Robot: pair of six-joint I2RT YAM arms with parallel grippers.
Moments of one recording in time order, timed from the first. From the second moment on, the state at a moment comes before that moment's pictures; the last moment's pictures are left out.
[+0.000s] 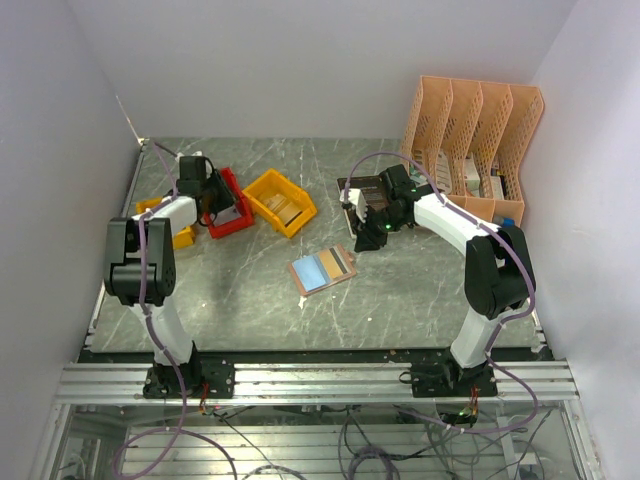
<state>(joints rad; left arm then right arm) -0.02 1.84 1.15 -0.02 0.19 -0.54 0.37 1.80 1.29 -0.69 -0.69 -0.80</state>
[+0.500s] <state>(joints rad) -0.02 1.91 1.19 -0.08 0.18 -0.54 0.37 1.80 1.29 -0.69 -0.69 -0.80</state>
